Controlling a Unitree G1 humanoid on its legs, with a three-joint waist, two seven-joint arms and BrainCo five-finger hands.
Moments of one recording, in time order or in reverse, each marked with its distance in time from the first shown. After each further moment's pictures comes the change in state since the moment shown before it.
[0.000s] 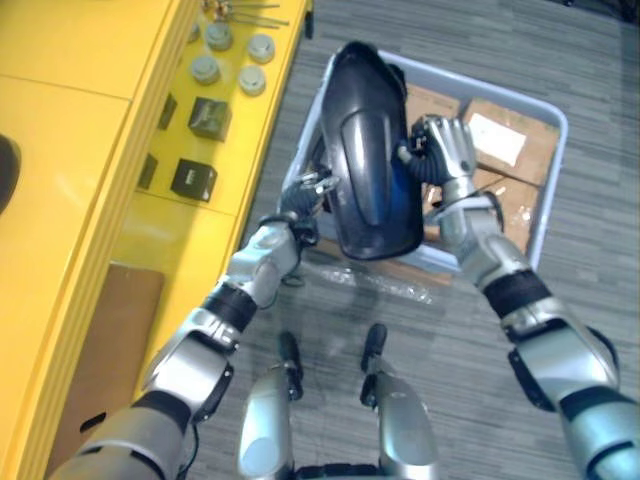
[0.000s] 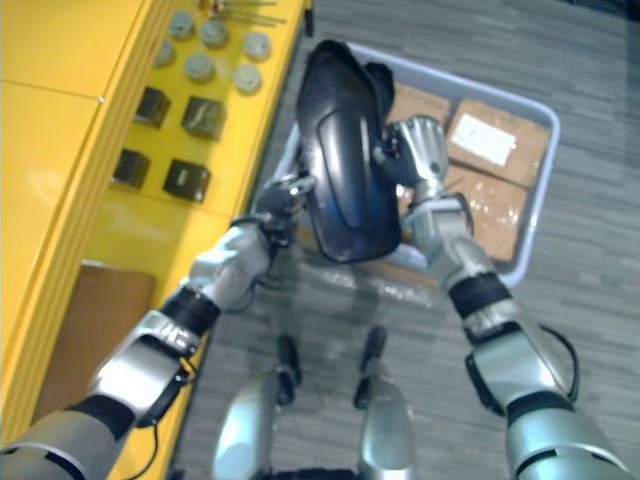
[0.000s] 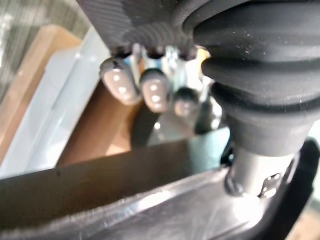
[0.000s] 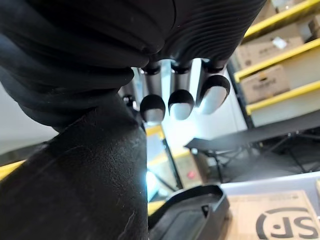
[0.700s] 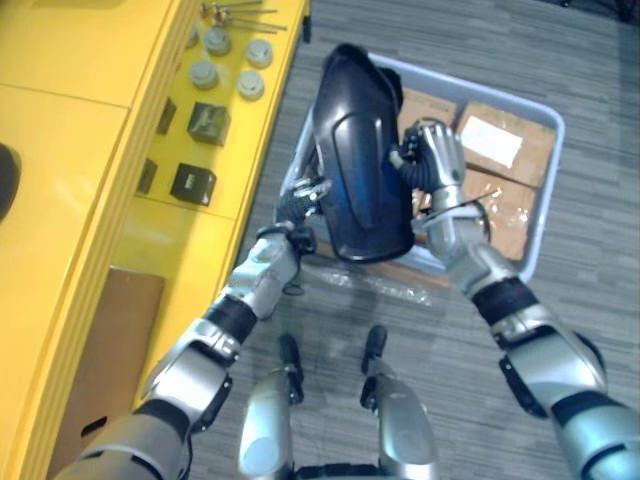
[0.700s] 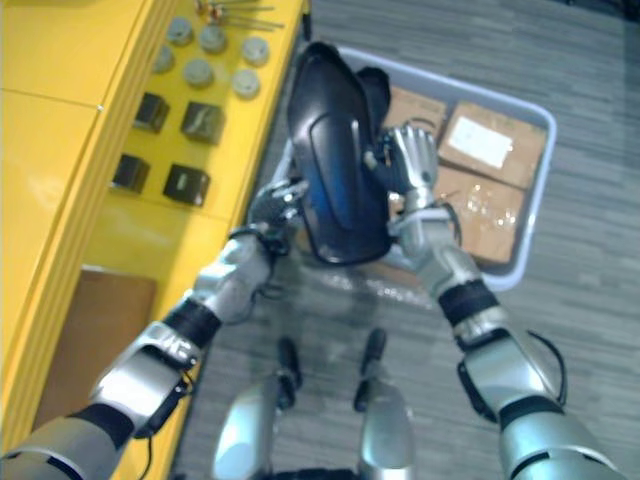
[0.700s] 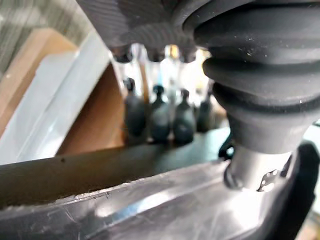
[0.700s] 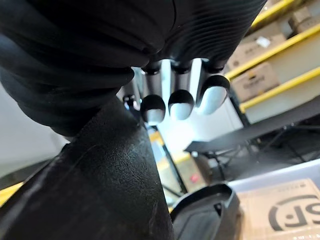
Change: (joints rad) left arm 0.039 -0.002 -0.042 0.002 0.092 -0.105 0.060; right arm 0.025 0.037 0.029 -0.028 0.064 0.036 -0.031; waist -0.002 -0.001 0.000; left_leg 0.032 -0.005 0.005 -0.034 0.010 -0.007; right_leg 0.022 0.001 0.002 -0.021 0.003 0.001
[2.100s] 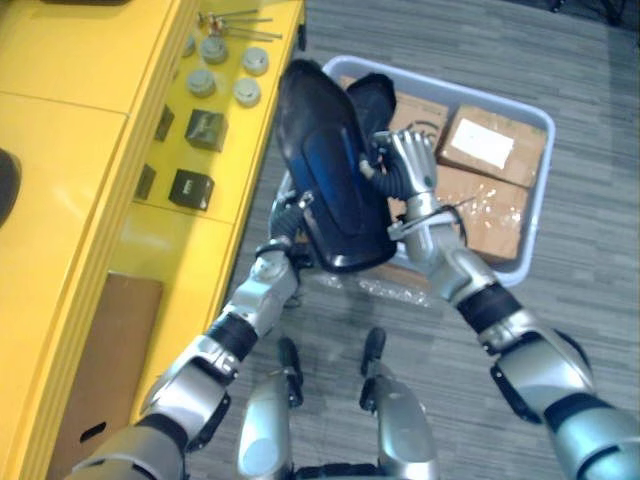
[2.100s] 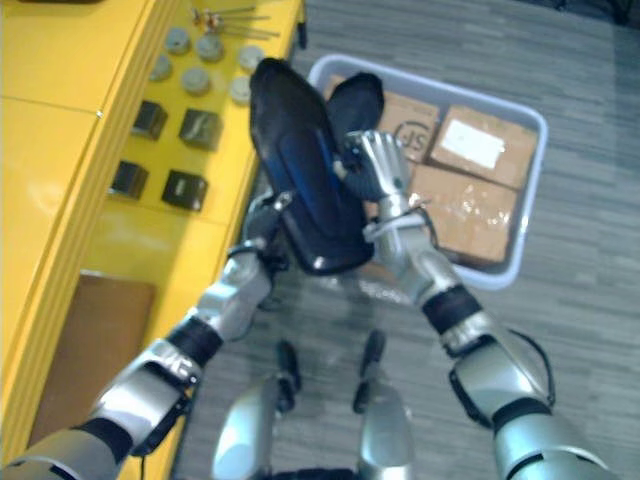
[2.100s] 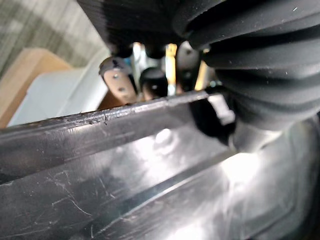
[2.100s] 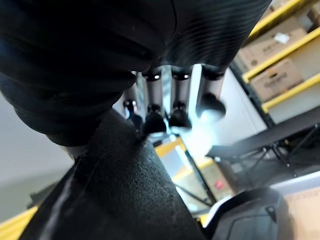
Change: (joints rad) left arm 0.103 -0.007 -0.035 -0.022 0.021 -0.151 0.087; right arm 0.047 0.054 0.067 -0.132 0.064 0.003 -0.032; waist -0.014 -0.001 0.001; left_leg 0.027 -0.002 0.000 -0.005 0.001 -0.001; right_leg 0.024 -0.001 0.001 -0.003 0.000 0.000
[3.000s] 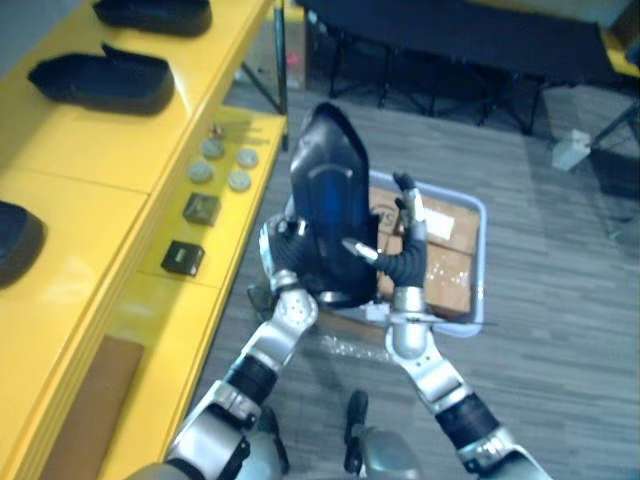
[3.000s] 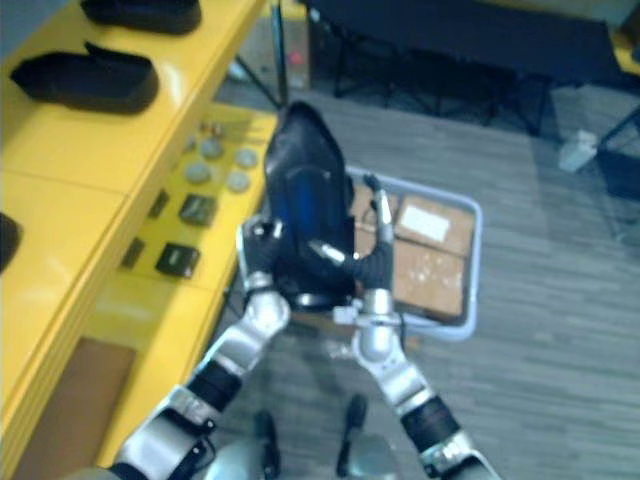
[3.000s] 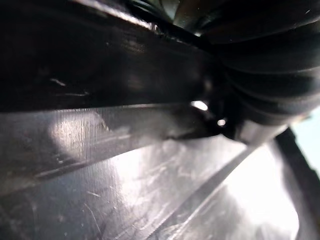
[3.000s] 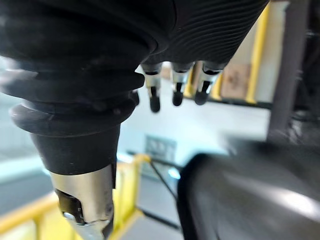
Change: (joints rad) left arm 0.312 -0.169 0.142 -0.184 0.932 0.208 0.522; right arm 0.707 0.198 -0.189 -0.559 0.411 -0.334 -0.065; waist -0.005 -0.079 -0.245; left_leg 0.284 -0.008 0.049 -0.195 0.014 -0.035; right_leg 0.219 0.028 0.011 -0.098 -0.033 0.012
